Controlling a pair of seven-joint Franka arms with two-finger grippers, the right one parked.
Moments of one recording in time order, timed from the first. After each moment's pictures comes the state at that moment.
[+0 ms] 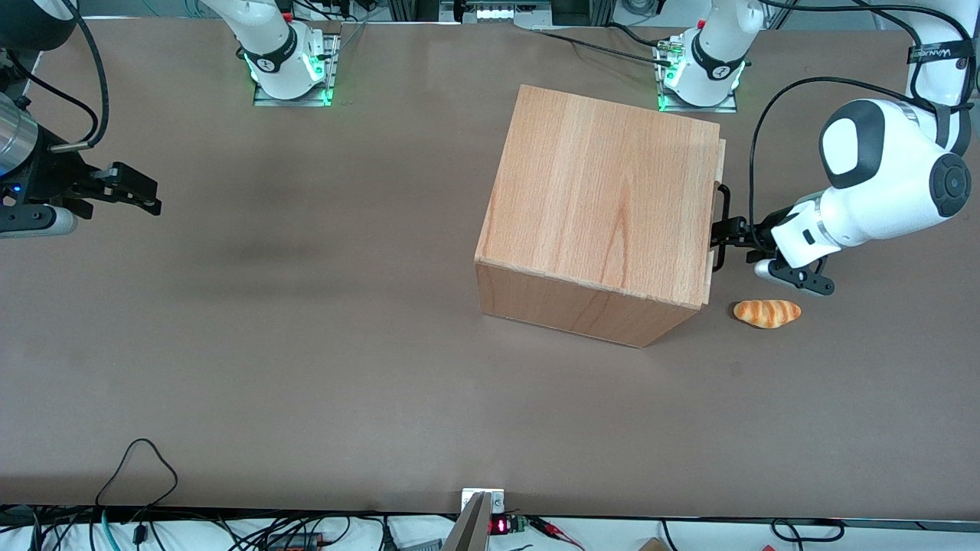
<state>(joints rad) 0.01 0.15 -0.03 -2.01 -0.35 2.02 0.33</state>
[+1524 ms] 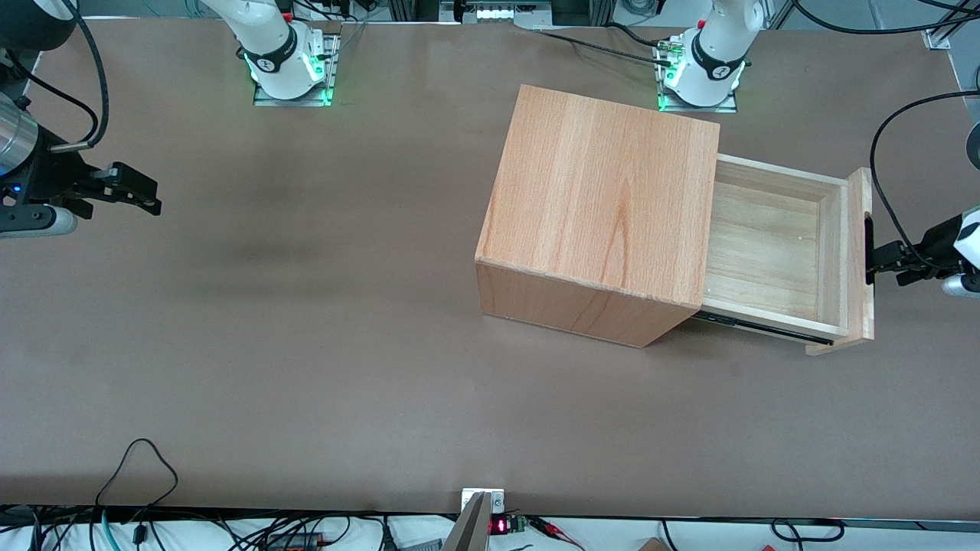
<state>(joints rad) 0.26 0.23 0.09 -1.89 -0.29 2.12 0.52</state>
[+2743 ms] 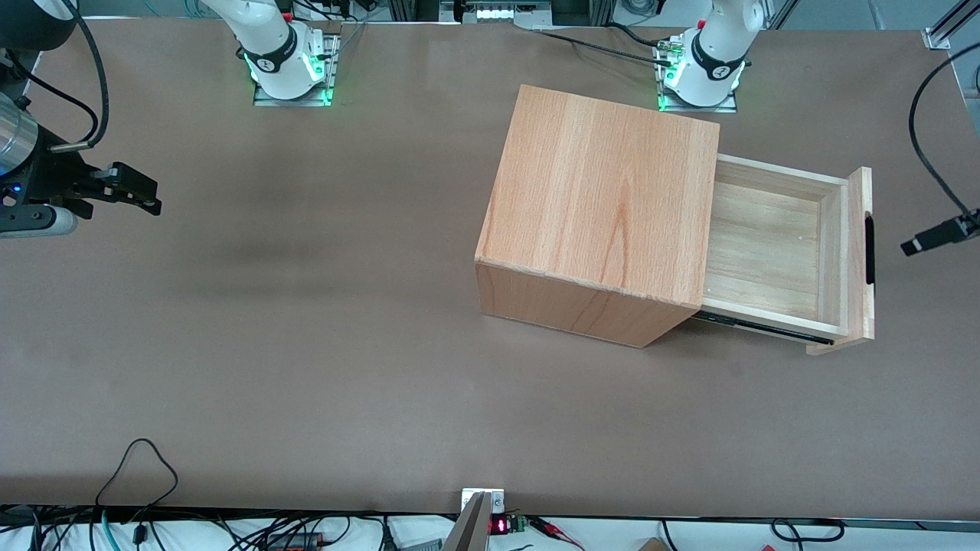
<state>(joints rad) 0.19 0.10 0.13 -1.71 -0.15 1.75 0.02</state>
